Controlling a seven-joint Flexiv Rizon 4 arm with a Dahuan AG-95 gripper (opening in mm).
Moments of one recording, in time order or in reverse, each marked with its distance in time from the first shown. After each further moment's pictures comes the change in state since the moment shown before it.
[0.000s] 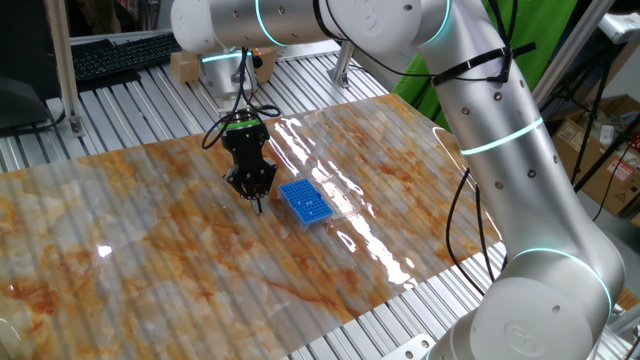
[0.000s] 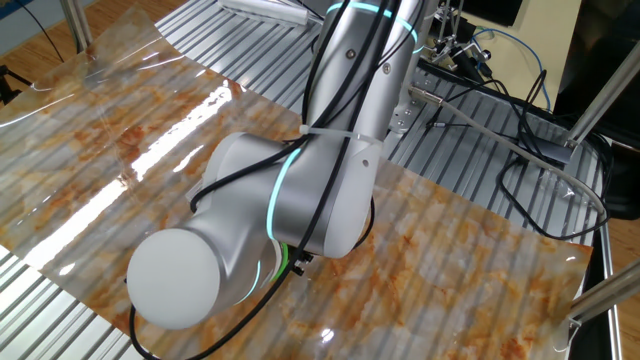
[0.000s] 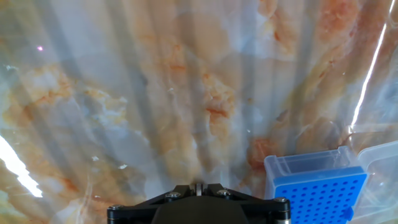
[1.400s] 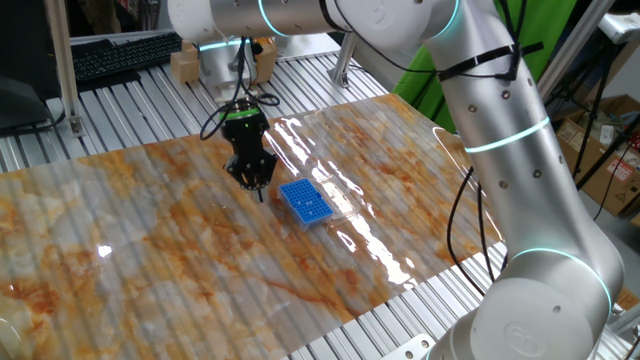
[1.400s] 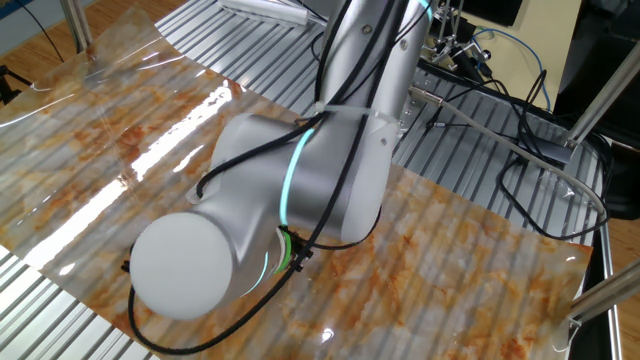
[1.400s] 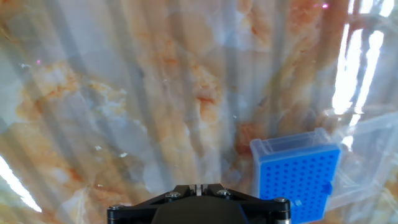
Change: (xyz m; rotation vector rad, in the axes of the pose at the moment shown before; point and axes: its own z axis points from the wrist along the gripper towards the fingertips) arm 0.014 -0.005 -0.034 0.029 -0.059 0.068
